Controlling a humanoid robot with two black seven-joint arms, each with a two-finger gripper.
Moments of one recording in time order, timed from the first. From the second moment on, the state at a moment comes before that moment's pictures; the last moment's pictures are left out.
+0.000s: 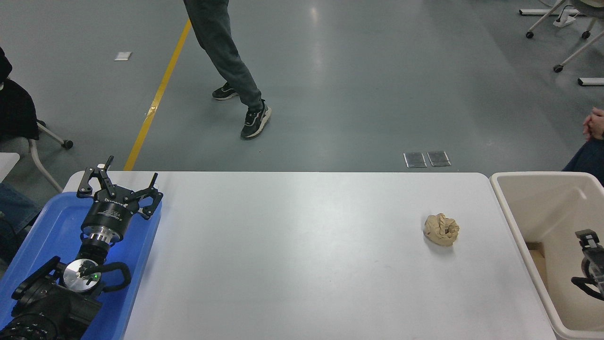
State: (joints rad) left arm -0.54 0.22 -1.14 -0.31 -0.11 -0.79 -0.17; right arm 0.64 -0.40 -0.32 0.06 0.09 -0.03 -0.21
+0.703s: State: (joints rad) left arm -0.54 0.22 -1.14 -0.31 -0.11 -0.79 -0.17; right arm 0.65 -0.40 -0.32 0.06 0.09 -0.03 -0.21
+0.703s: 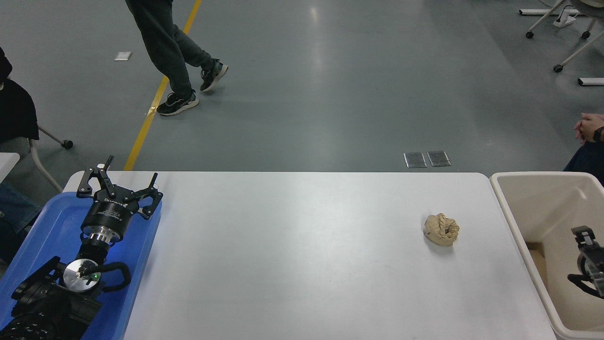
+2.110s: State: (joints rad) left arm -0.54 0.22 -1.14 -0.31 -0.10 -0.79 -0.16; right arm 1.65 -0.57 -1.08 0.97 0.07 0.27 -0.21
